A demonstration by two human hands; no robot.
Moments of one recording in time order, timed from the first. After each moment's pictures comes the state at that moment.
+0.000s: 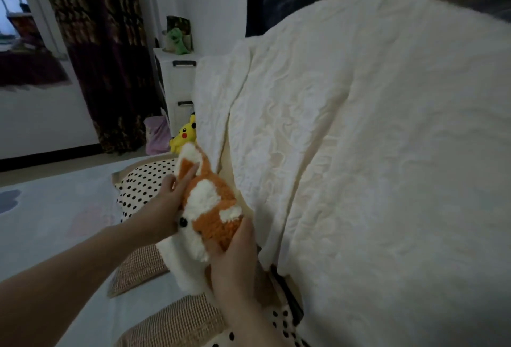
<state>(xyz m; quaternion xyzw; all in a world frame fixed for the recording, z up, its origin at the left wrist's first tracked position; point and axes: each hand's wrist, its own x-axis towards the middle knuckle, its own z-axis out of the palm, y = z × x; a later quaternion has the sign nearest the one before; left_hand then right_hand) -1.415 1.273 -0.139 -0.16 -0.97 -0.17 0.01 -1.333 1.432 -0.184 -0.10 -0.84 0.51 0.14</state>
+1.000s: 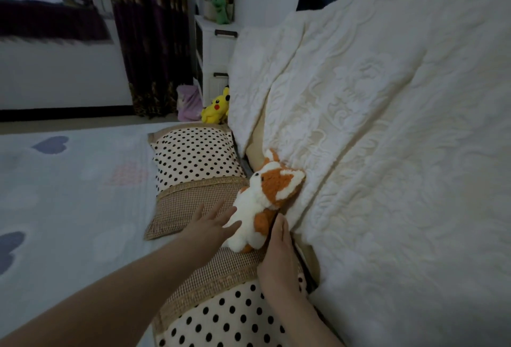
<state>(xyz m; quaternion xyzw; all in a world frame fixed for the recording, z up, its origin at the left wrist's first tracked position) -1.339 1.283 -0.223 -0.20 -0.96 0.10 -0.15 -1.300 1.452 -0.243 -0.03 -0.96 0.27 0.00</state>
